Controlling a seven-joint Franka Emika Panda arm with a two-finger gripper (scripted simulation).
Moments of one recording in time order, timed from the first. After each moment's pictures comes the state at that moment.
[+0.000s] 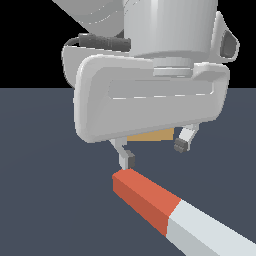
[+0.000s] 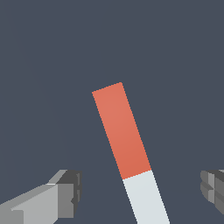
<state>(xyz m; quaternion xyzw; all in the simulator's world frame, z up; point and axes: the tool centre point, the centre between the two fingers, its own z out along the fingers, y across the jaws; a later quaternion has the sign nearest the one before) 0.041 -0.141 0.112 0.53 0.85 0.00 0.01</state>
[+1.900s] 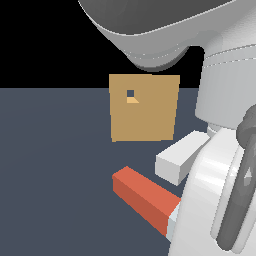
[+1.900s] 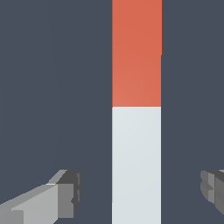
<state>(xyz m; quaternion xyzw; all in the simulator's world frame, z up) 0.102 -0.202 0.061 0.38 0.92 0.00 0.00</state>
